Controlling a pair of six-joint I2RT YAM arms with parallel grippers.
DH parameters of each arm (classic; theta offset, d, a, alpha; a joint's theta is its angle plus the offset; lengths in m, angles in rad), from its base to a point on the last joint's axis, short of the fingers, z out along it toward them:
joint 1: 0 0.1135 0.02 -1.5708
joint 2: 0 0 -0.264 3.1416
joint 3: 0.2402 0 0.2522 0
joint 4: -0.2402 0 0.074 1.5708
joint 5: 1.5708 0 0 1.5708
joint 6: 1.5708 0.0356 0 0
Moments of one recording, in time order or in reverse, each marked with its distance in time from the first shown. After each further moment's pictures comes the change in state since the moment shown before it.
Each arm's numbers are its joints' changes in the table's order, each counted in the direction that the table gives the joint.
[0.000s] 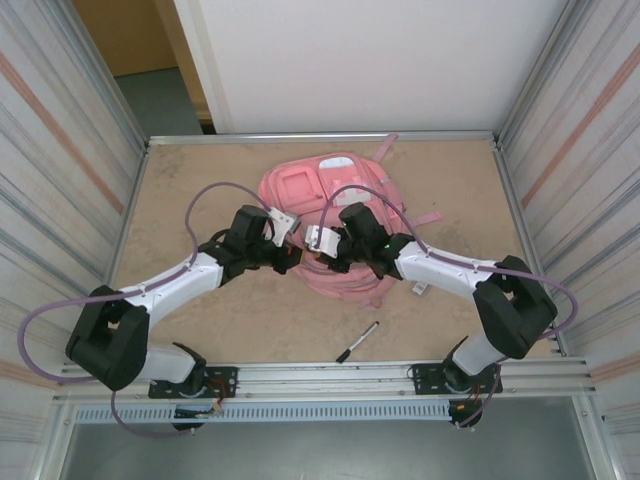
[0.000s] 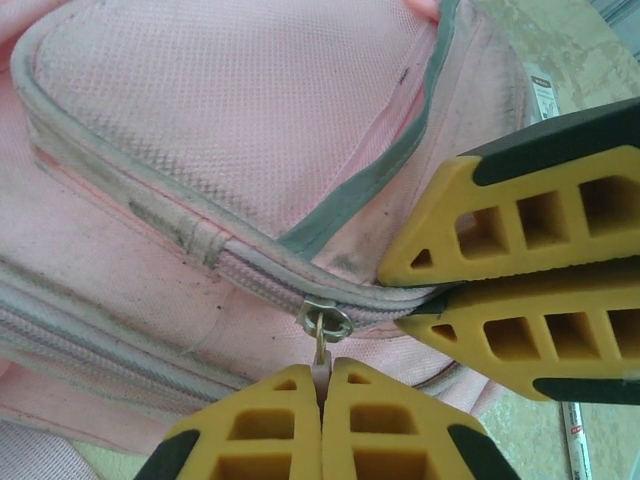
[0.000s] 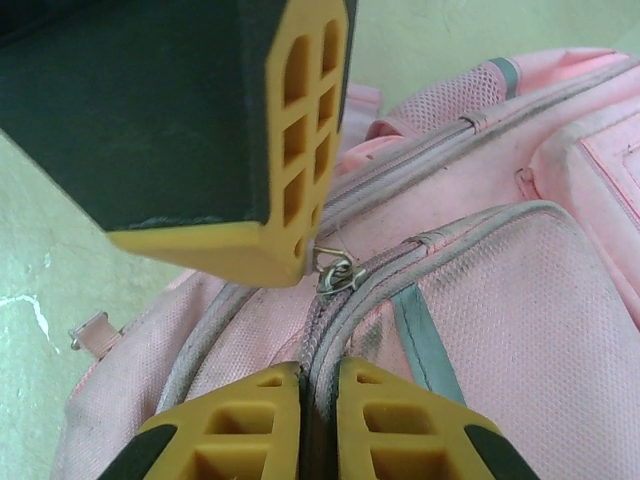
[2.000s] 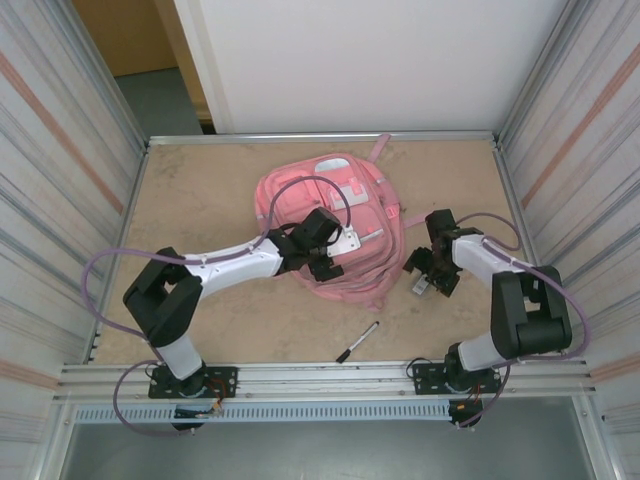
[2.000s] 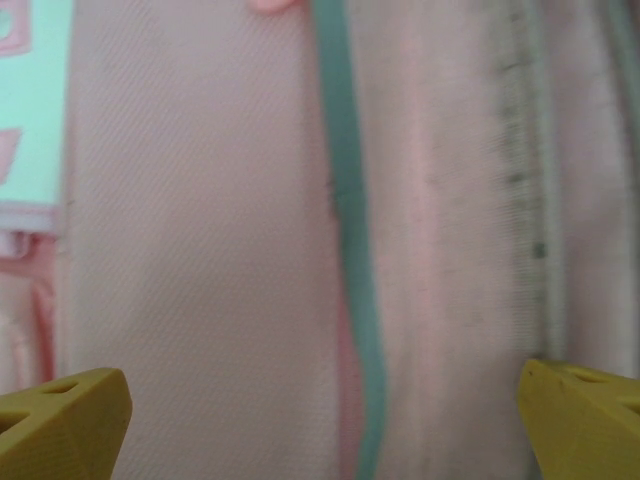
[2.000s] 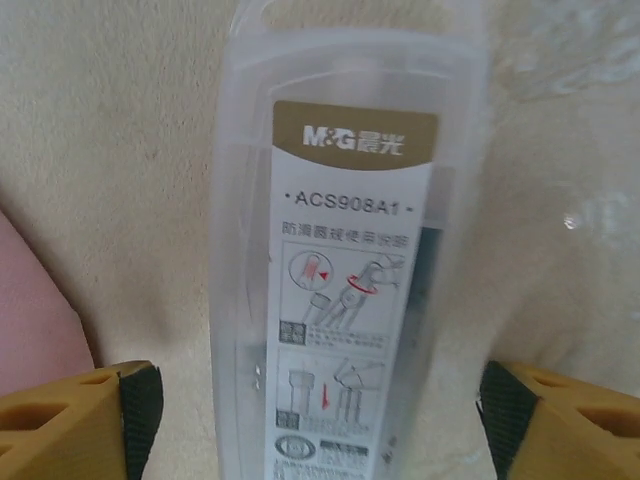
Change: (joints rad) left arm -0.324 0.346 0.360 -0.157 -0.518 0.669; right arm -0.606 -0.049 -0.154 -0.610 0.214 1.378
